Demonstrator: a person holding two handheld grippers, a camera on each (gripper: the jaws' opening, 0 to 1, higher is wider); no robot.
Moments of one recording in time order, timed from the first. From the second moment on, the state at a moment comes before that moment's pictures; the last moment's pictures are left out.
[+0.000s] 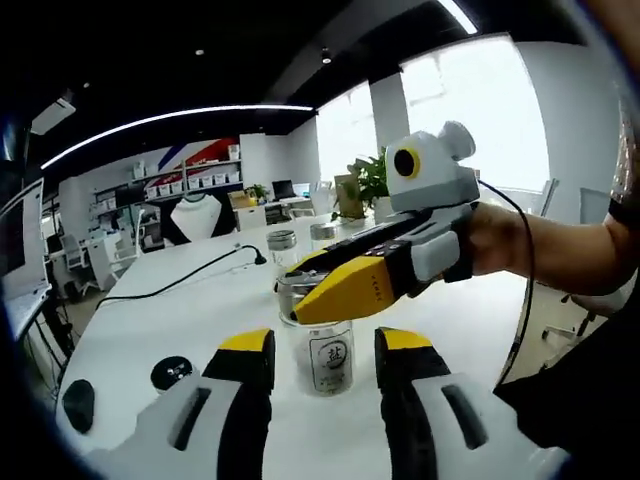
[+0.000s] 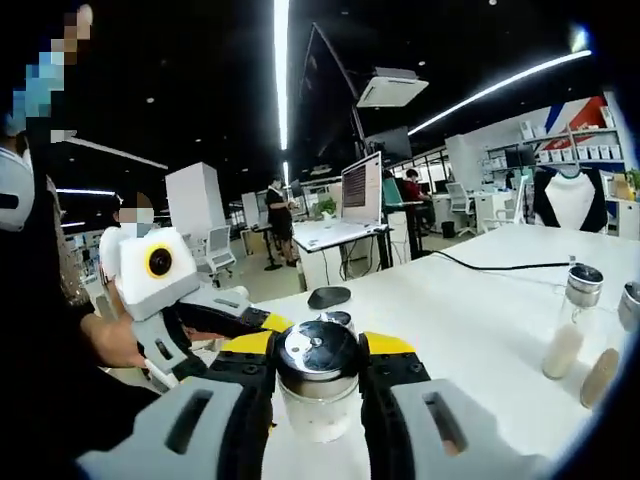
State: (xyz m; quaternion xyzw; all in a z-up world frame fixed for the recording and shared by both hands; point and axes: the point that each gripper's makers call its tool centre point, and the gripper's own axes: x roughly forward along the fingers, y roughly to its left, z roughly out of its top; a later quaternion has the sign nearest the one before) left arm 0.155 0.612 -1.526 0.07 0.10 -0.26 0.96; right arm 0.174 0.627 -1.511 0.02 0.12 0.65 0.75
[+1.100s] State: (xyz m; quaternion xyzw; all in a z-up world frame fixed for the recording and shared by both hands) left arm 0.140 0.666 -1.524 0.04 0.11 -0.20 0.97; right arm 0.197 0.677 -1.564 -0.07 0.11 0.70 0.71
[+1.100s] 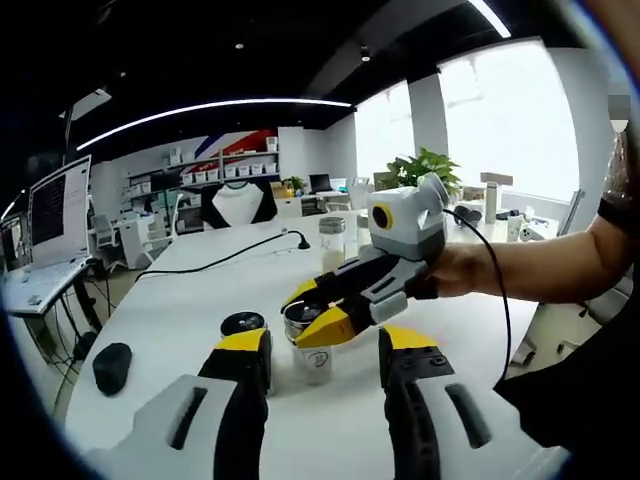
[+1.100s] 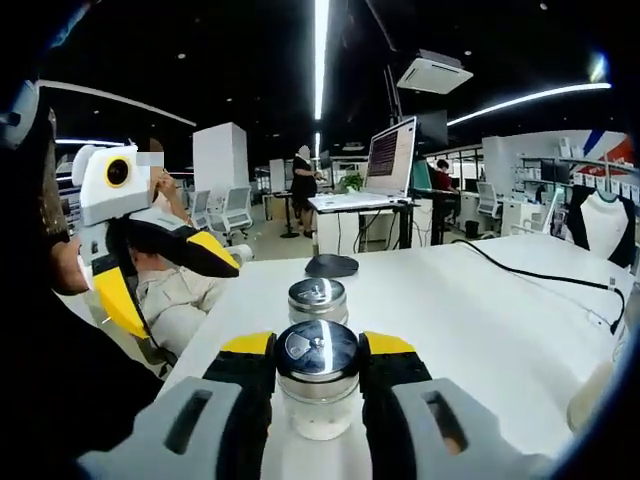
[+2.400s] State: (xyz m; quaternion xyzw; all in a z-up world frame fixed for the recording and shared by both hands) left arm 0.168 0.622 -1.495 0.07 0.09 -0.22 0.97; right arm 0.206 0.568 -1.547 -0.02 0.09 0.50 0.86
